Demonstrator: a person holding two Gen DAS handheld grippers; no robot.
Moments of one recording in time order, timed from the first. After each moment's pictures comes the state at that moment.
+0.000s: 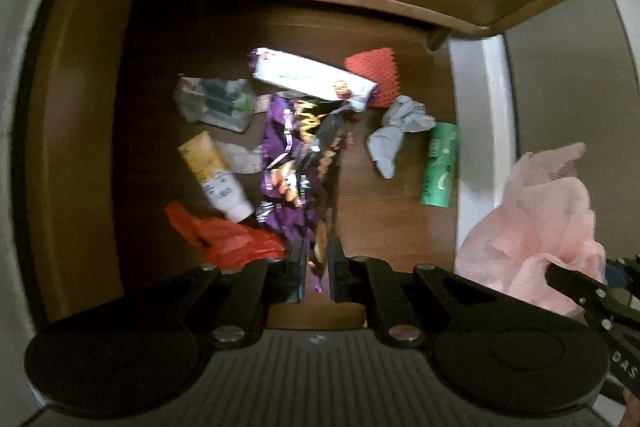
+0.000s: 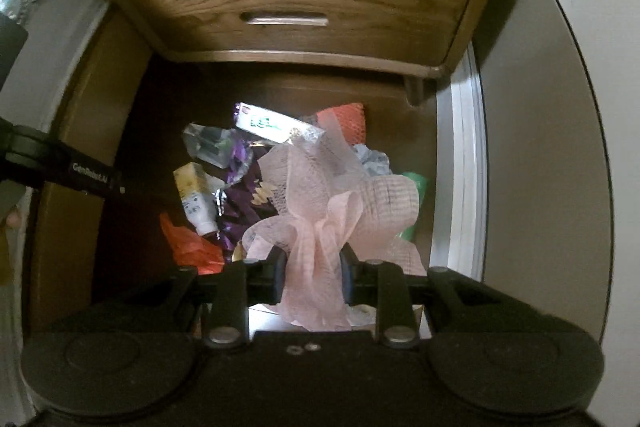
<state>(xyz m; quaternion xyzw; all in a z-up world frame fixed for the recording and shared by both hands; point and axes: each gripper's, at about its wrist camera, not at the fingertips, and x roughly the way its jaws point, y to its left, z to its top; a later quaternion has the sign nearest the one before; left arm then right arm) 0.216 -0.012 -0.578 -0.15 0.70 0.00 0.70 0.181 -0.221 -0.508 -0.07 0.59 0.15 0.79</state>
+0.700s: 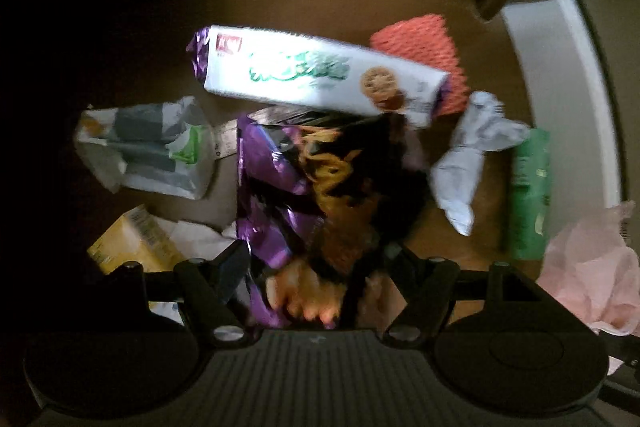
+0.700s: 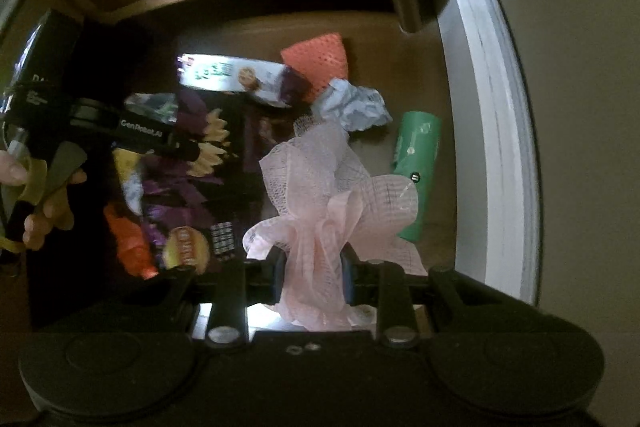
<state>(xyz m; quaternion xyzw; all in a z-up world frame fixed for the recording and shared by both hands) 0.279 -0.022 -0.795 -0.10 0.69 -0.03 0.71 0.196 -0.262 -0.673 -0.01 0.62 0.12 0.77</state>
